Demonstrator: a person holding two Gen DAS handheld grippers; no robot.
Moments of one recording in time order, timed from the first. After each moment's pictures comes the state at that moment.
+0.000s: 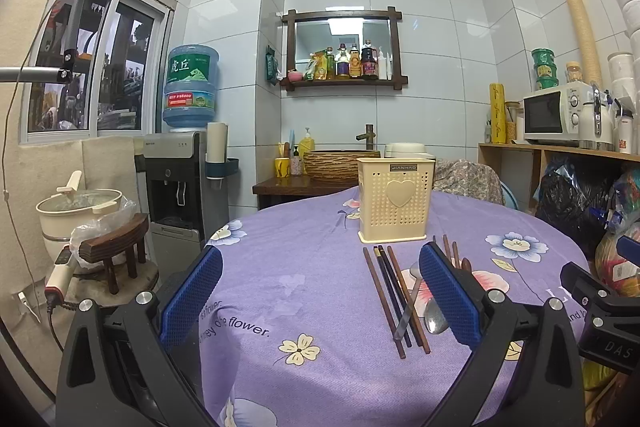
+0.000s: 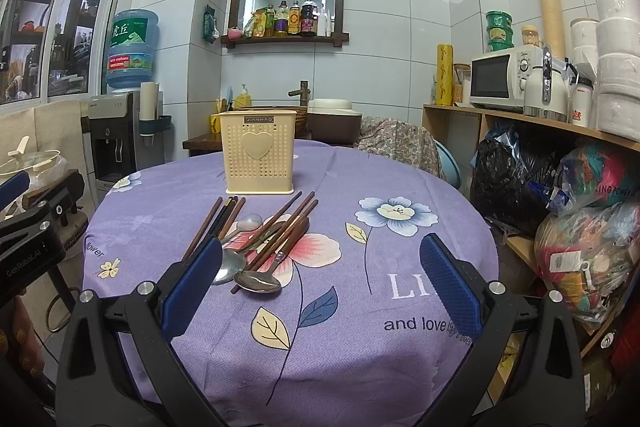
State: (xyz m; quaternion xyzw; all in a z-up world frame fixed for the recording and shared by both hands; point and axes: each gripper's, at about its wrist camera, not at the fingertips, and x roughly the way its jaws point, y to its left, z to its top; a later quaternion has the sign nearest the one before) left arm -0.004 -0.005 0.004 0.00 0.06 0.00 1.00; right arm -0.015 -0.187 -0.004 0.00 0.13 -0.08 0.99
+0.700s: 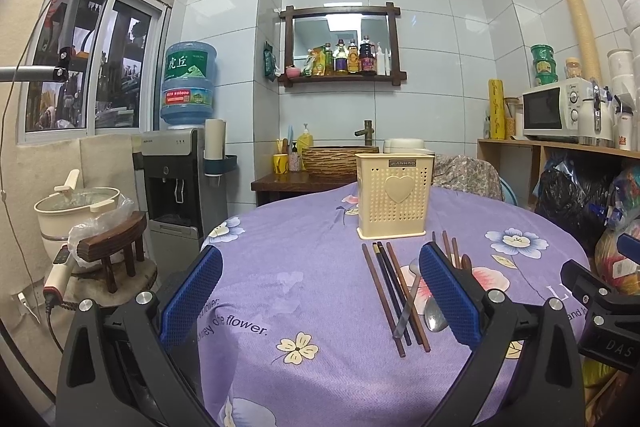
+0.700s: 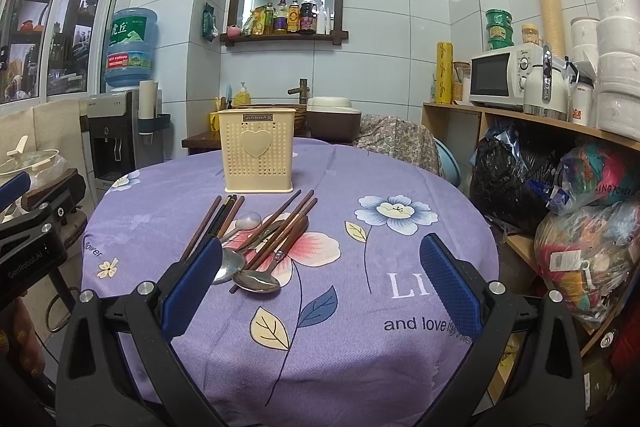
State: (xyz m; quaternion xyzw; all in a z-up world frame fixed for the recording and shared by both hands) left arm 0.002 -0.009 0.000 0.01 0.07 -0.01 1.00; right arm -0.015 -0.188 -0.002 0.00 0.14 -0.08 0.99
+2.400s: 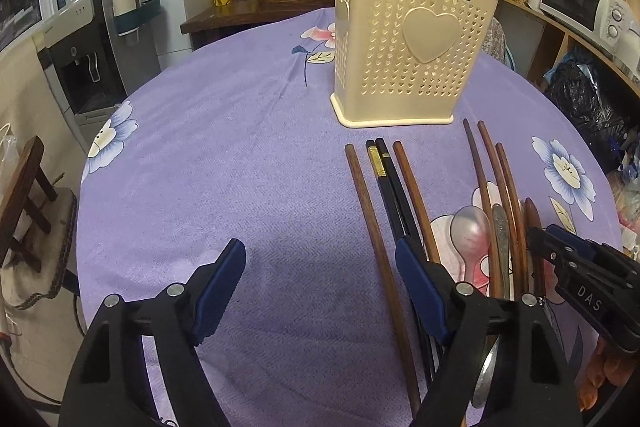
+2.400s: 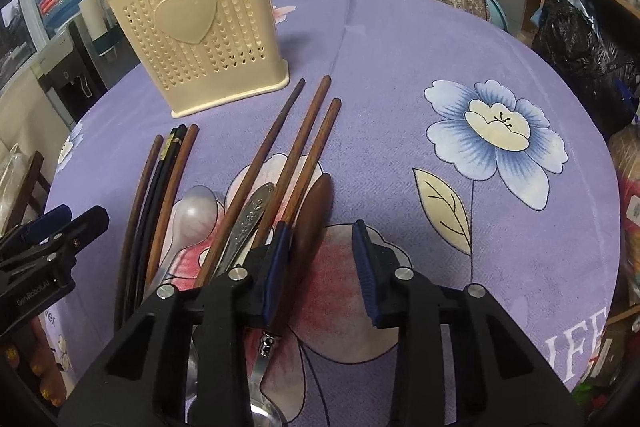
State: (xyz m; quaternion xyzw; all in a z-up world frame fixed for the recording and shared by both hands) left arm 0.221 -0.021 -0.035 0.03 0.42 -0.08 0.91; right arm 0.235 -0.216 -0.053 0.10 0.43 -0.04 0.90
